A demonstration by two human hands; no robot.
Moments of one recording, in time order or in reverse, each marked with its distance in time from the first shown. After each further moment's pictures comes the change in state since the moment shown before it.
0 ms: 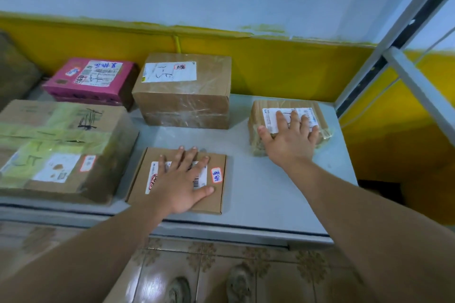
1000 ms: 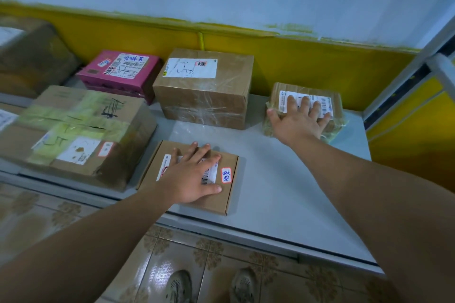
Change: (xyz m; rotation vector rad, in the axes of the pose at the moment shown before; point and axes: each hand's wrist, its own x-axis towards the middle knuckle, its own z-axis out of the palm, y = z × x) left_hand -0.005 0.007 -0.020 -0.100 -0.040 -0.018; right_hand 0.057 -0.025 -0.011 -0.011 -0.046 -0.061
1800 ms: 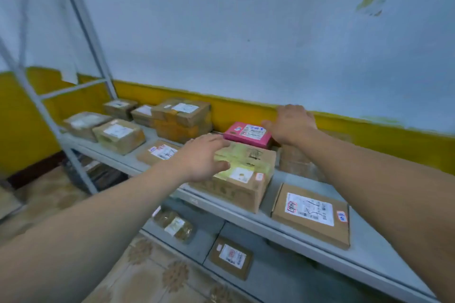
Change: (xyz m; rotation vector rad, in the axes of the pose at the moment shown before) left_hand -0.293 -0.140 -0.154 -0.007 0.457 -0.175; right_hand -0.222 -0.276 -0.142 -0.051 0.259 -0.531
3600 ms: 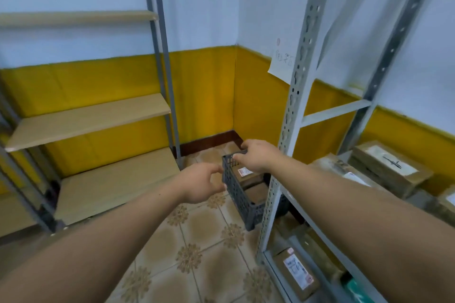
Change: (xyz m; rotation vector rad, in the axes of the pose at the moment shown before) left_hand -0.129 -0.960 -0.075 -0.345 0.000 -0.815; right_hand 0.272 -1.065 0.214 0.223 -0.503 -0.809
